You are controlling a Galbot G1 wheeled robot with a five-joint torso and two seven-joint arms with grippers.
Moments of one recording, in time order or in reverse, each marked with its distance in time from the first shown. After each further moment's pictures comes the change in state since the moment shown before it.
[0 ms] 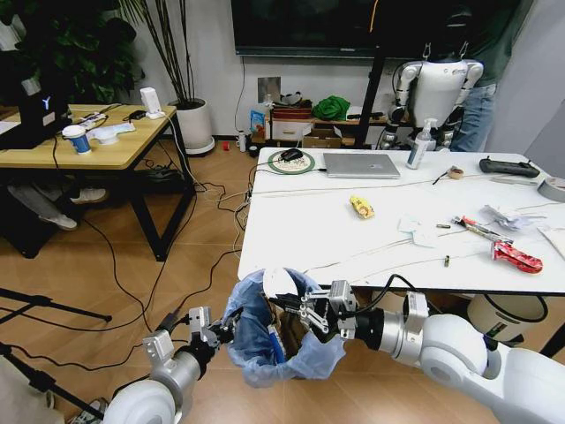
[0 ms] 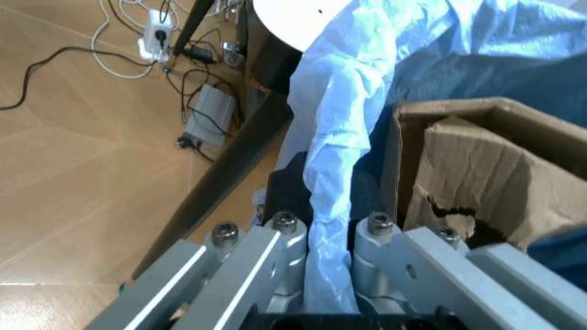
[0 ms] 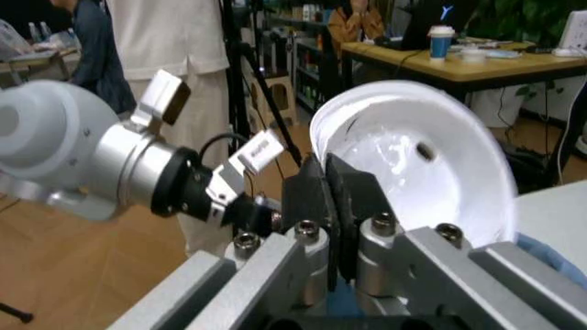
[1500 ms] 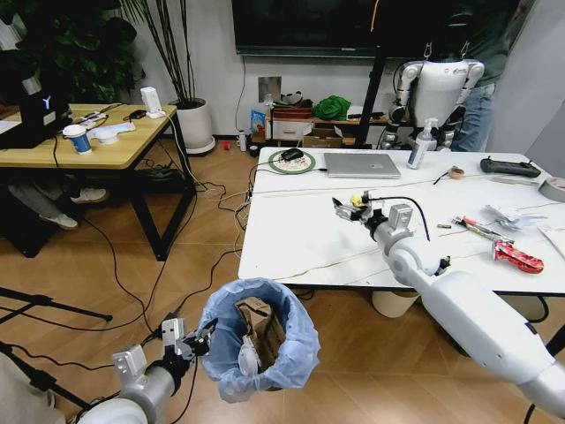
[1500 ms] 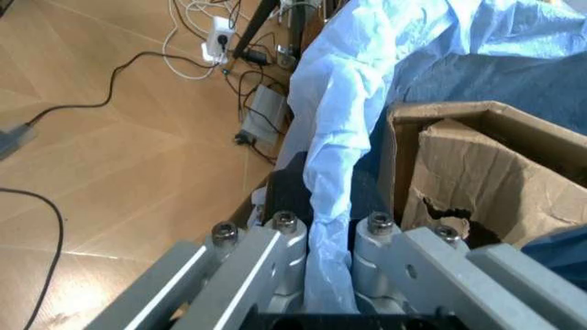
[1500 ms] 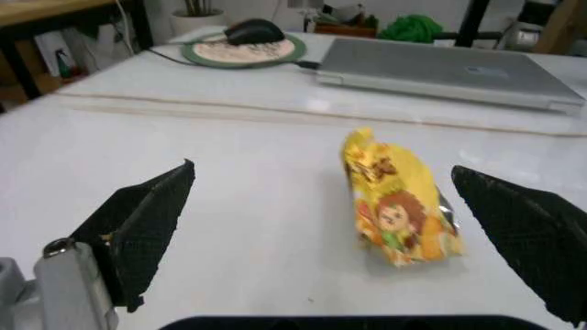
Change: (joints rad) left arm 0.160 0.008 -0.161 -0.056 0.020 0.016 -0.018; right arm 0.377 0.389 0.094 -0.751 -0.021 -0.241 0.546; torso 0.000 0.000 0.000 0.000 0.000
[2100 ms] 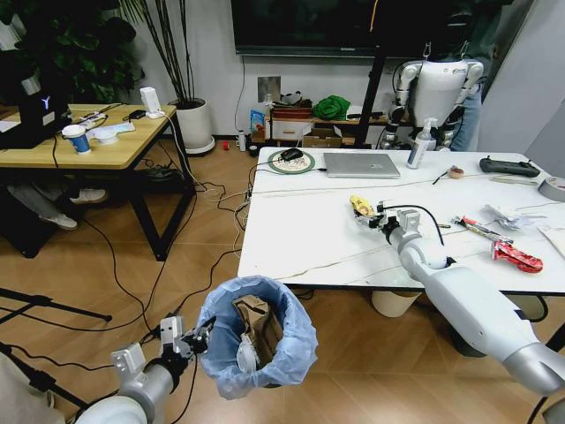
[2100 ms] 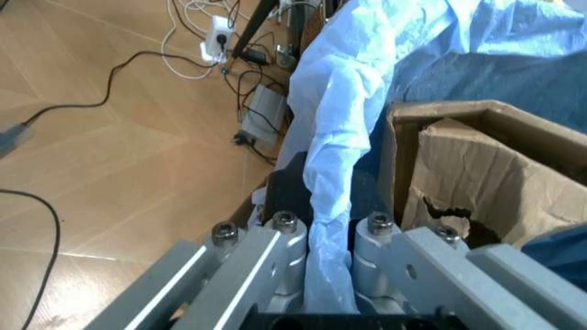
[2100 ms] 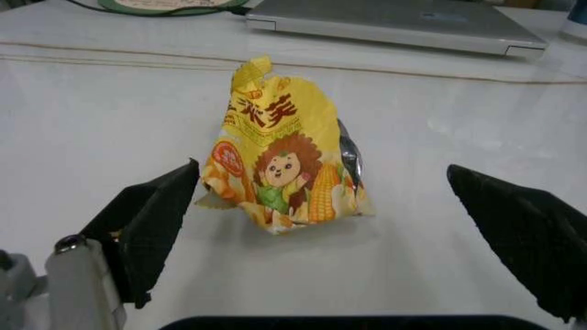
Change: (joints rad) left arm -0.024 0.001 0.016 0.022 -0.005 -0.002 0.001; right arm 0.071 0.044 -0.007 -0.244 -0.030 0.045 -0.101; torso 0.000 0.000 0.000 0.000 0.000
